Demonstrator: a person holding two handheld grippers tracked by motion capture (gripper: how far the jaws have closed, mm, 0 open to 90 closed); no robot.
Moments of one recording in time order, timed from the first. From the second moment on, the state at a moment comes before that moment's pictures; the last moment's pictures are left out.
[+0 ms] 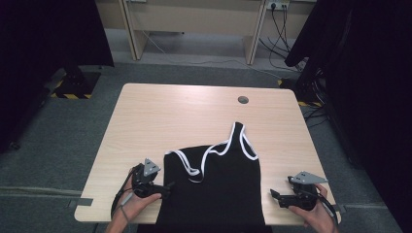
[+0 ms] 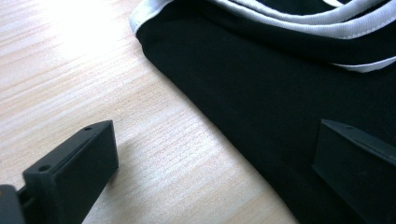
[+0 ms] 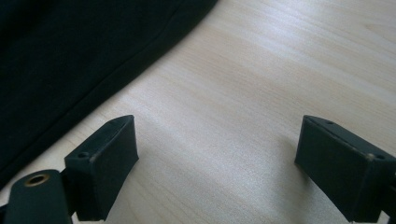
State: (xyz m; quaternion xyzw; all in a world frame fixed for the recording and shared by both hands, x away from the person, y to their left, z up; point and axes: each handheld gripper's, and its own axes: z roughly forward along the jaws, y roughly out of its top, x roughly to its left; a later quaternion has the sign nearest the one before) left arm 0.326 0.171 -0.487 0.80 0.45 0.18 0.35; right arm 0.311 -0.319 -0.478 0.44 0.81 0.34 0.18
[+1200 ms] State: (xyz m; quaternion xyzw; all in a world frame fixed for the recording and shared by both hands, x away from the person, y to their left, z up) left arm 0.326 0.171 -0.487 0.80 0.45 0.18 0.35; right arm 0.418 -0.260 -0.451 0.42 0.81 0.37 0.17
